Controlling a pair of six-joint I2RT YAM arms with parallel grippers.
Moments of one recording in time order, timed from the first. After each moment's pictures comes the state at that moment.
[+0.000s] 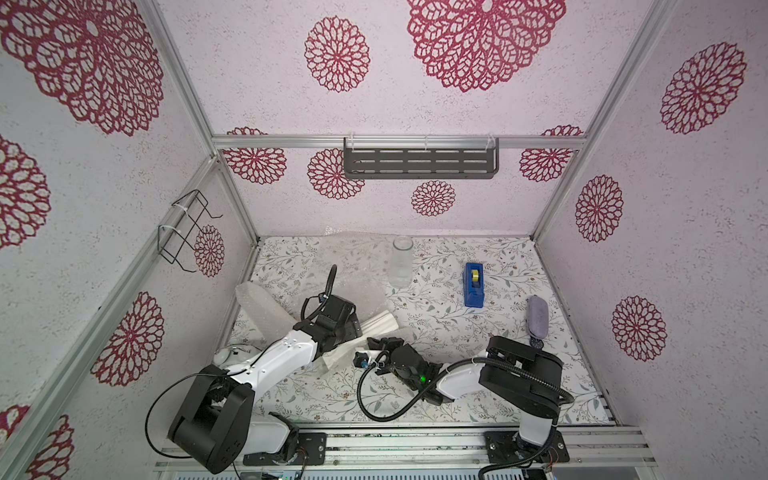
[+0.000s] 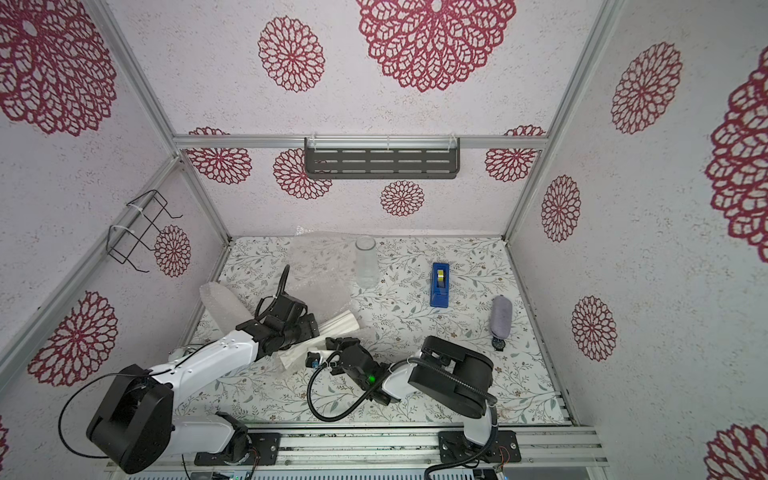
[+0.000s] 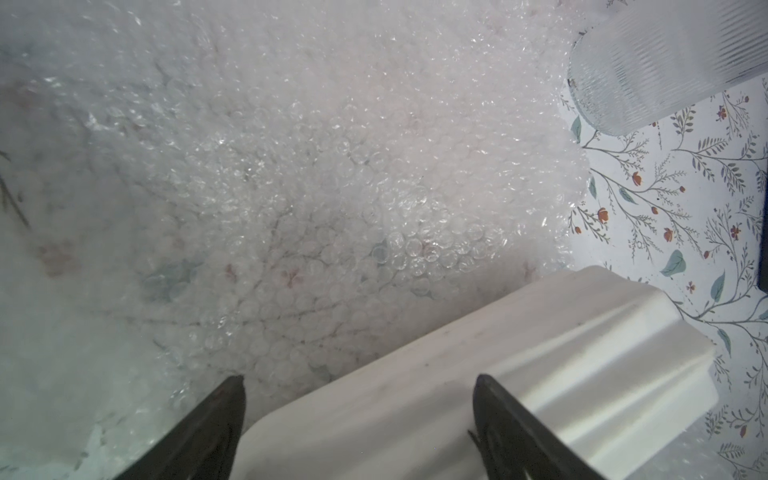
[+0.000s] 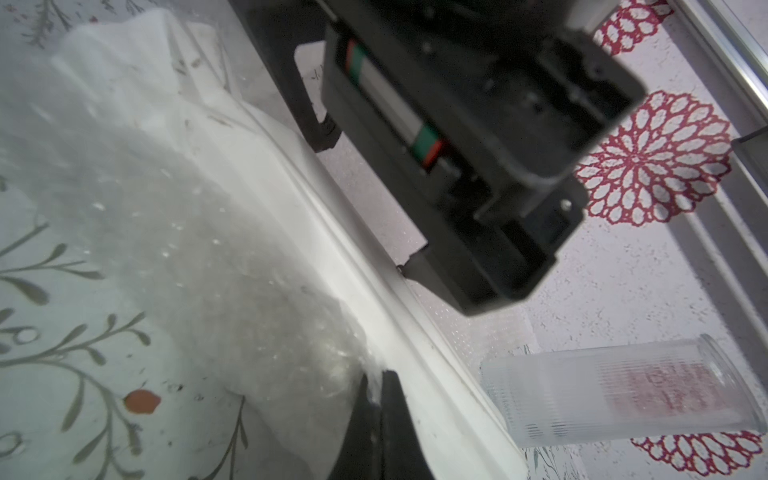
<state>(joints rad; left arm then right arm) -0.50 1.37 0.75 -0.39 -0.19 -0.75 1.16 1.87 0.72 0.86 0.38 -0.74</state>
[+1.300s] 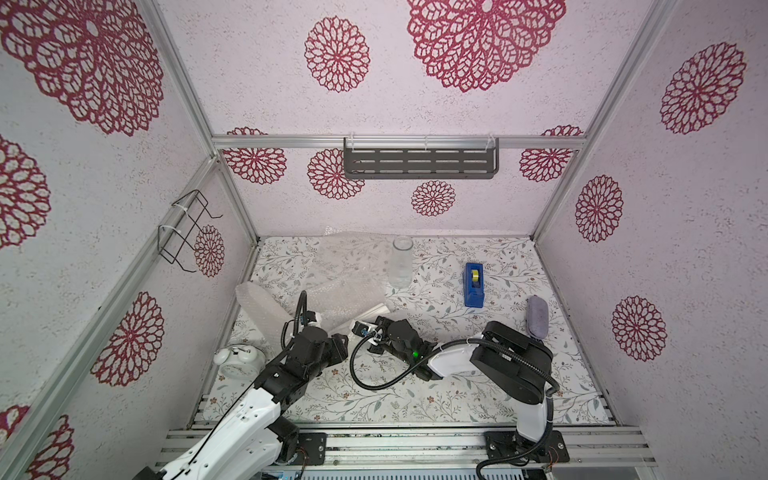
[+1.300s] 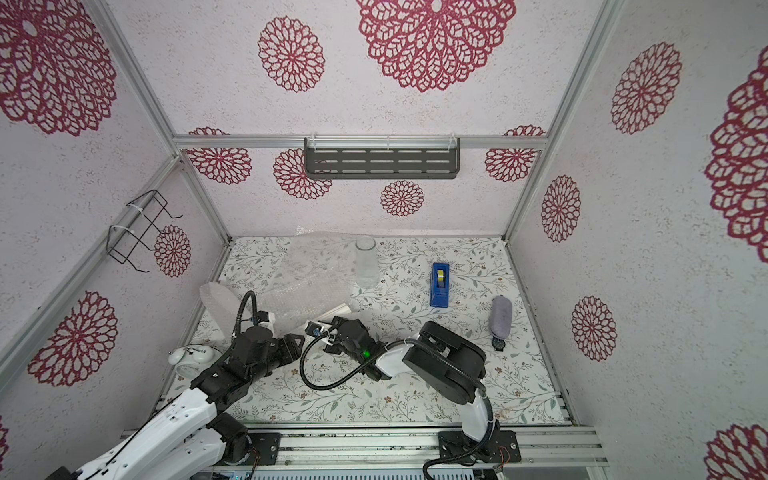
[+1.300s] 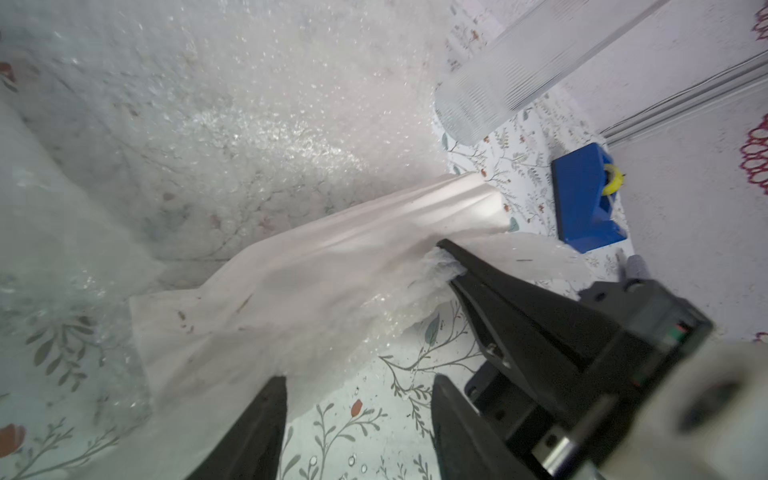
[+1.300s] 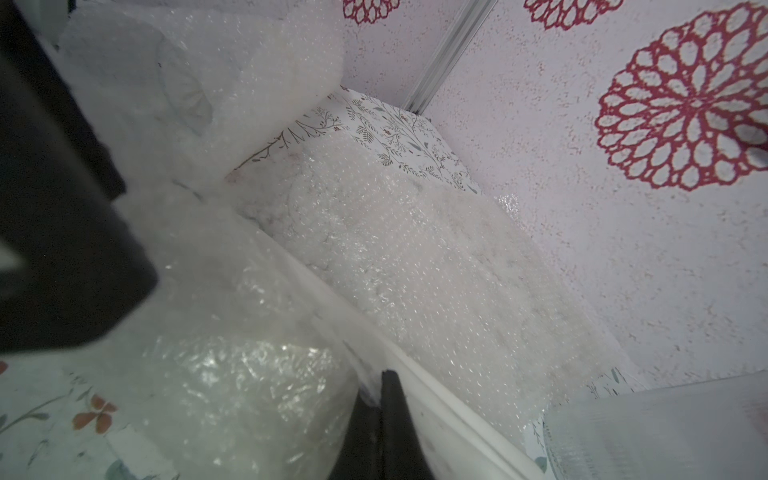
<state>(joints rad) -0.53 0.85 0.43 -0.31 -0.11 -0.78 1.03 1.95 0.89 0.80 0.13 -0.50</state>
